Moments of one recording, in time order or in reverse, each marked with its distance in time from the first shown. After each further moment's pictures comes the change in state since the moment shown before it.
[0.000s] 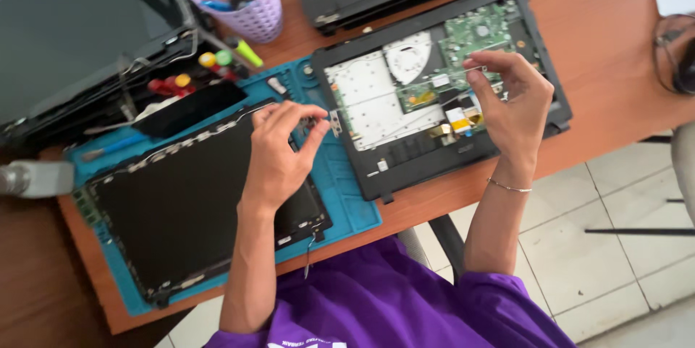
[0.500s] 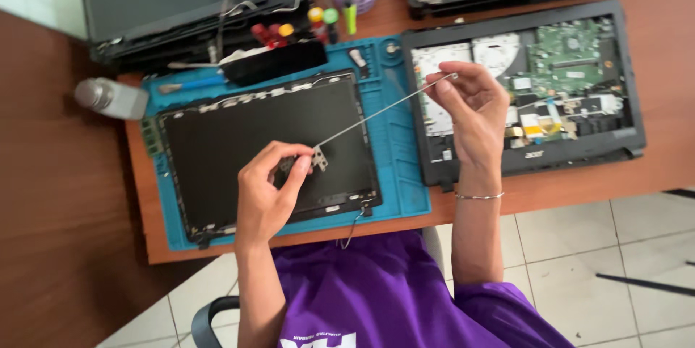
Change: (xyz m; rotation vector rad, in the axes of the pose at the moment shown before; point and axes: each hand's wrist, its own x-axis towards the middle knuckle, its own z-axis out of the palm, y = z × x) left_hand -0.112 -0.006 -0.076 -0.367 0.181 -0.459; right_hand -0.034 -0.020 0.124 0.654 -0.200 0.270
